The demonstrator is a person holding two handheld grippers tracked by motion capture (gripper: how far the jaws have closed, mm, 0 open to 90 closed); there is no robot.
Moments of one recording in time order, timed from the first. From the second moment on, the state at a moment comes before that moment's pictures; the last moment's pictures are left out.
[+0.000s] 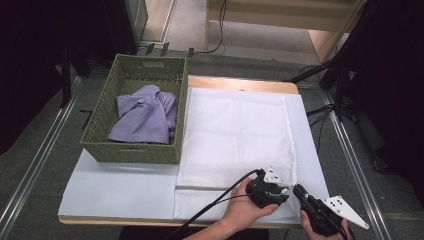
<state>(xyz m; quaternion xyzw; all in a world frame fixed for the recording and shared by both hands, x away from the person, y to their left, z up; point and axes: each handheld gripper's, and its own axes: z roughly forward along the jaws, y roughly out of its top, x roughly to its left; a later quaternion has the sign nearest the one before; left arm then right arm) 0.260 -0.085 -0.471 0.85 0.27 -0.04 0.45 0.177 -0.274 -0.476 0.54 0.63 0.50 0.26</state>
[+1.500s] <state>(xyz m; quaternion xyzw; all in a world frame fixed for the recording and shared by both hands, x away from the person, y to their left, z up) 0.263 -0.073 -0.469 0.86 0.26 -0.05 0.44 0.172 -0.267 -0.469 0.54 0.63 0.48 0.29</state>
